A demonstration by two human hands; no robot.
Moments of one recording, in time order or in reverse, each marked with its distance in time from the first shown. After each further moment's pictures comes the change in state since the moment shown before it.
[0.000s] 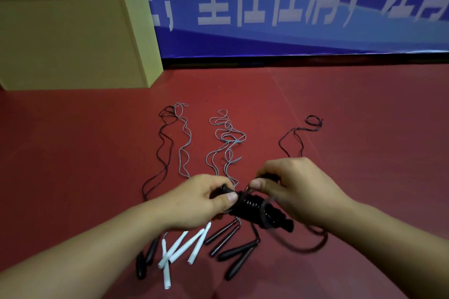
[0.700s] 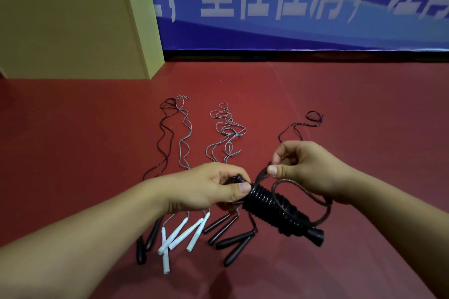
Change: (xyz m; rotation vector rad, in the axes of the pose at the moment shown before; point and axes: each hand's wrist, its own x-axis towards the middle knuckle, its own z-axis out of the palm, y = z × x) left_hand -0.001 0.024 0.001 -0.366 -0.231 0.064; right_hand 0.007 0.029 -0.011 0.586 -0.178 0.208
